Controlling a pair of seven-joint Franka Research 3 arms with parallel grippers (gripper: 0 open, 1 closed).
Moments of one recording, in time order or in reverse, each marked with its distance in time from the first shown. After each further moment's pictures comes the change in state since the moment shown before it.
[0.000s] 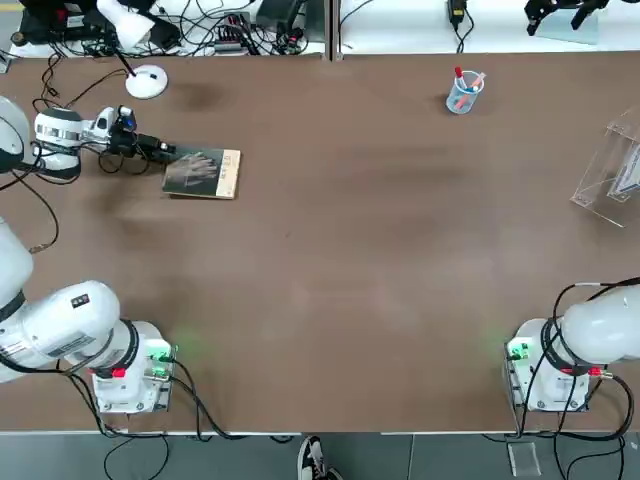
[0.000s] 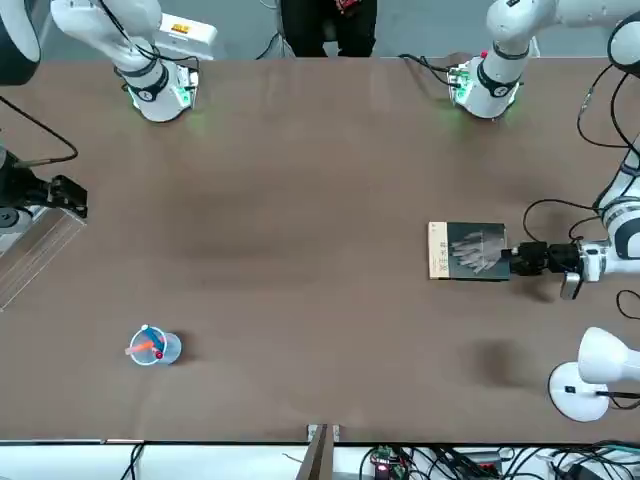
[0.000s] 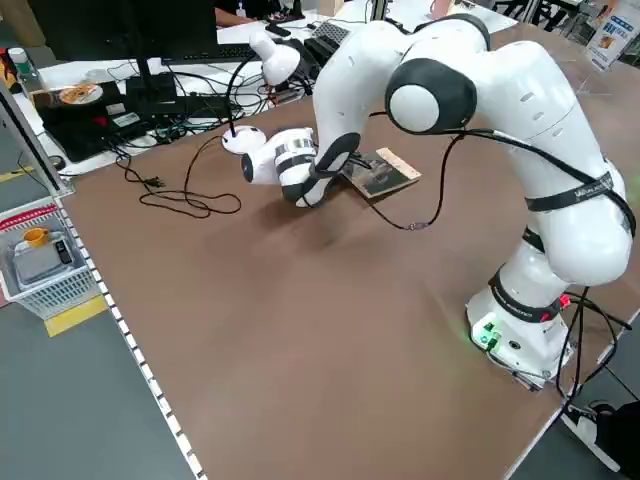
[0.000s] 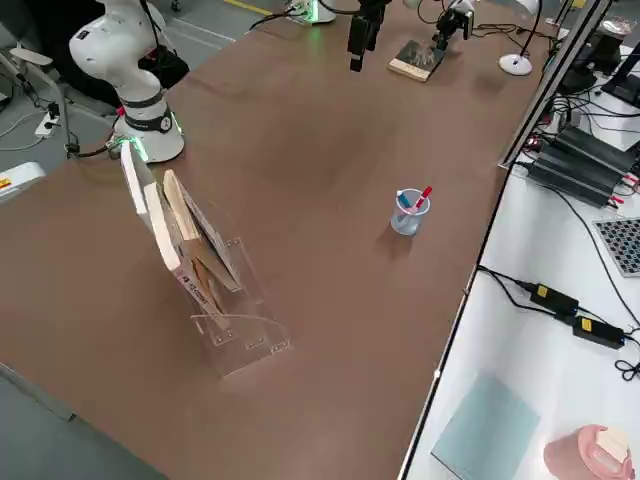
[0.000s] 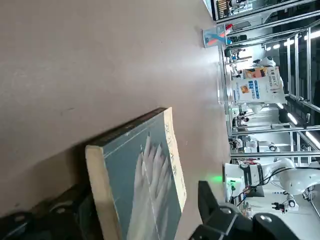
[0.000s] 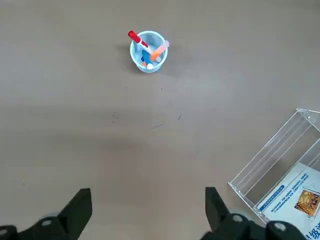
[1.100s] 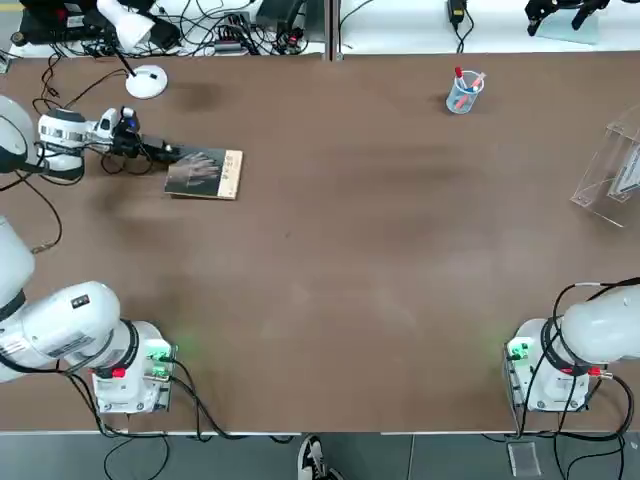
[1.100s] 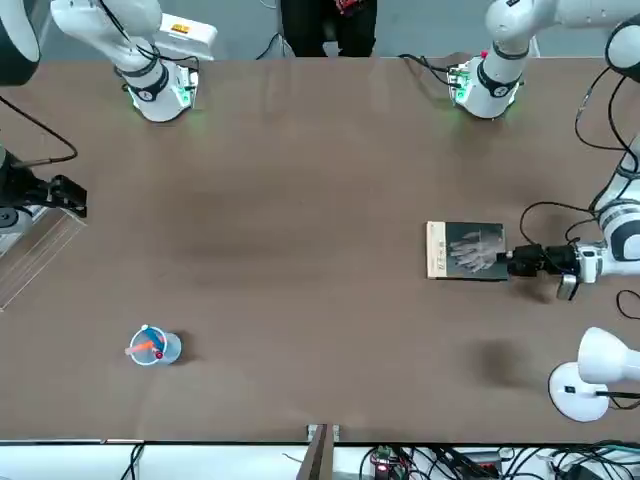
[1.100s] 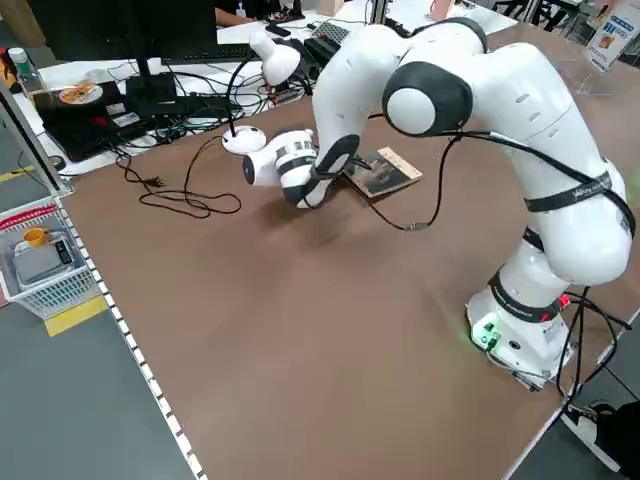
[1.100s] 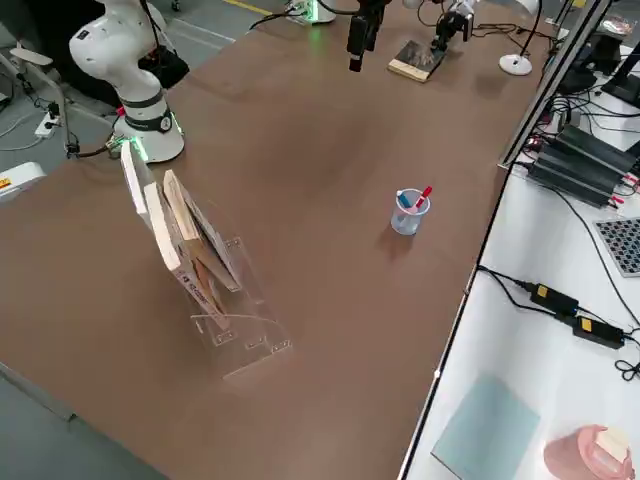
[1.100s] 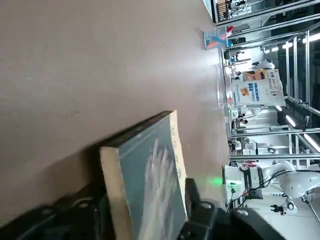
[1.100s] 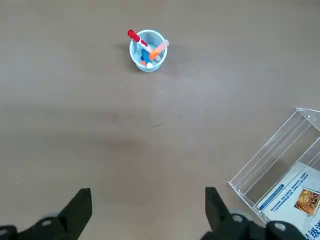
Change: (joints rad) left arm -0.002 0.027 0.000 0.020 -0.007 0.001 0.000; right arm 0.000 0.000 -0.001 0.000 0.000 -0.004 -0.001
